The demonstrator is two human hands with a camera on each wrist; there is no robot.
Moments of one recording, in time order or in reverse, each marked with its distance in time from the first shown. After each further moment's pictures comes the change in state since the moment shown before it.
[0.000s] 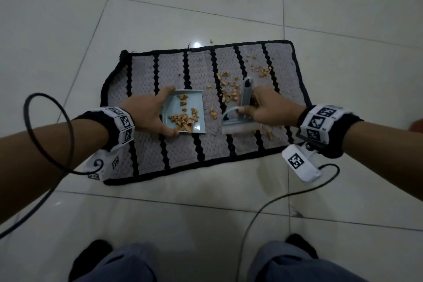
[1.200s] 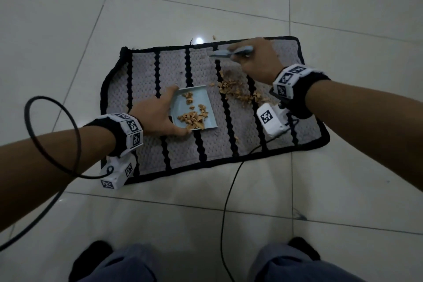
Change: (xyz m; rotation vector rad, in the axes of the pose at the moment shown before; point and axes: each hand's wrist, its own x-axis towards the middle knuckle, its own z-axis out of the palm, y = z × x) left_hand 0.000 0.023 0.011 -0.112 0.090 -0.103; right_hand 0.086 -0.002 -0.034 0.037 0.510 -0.070
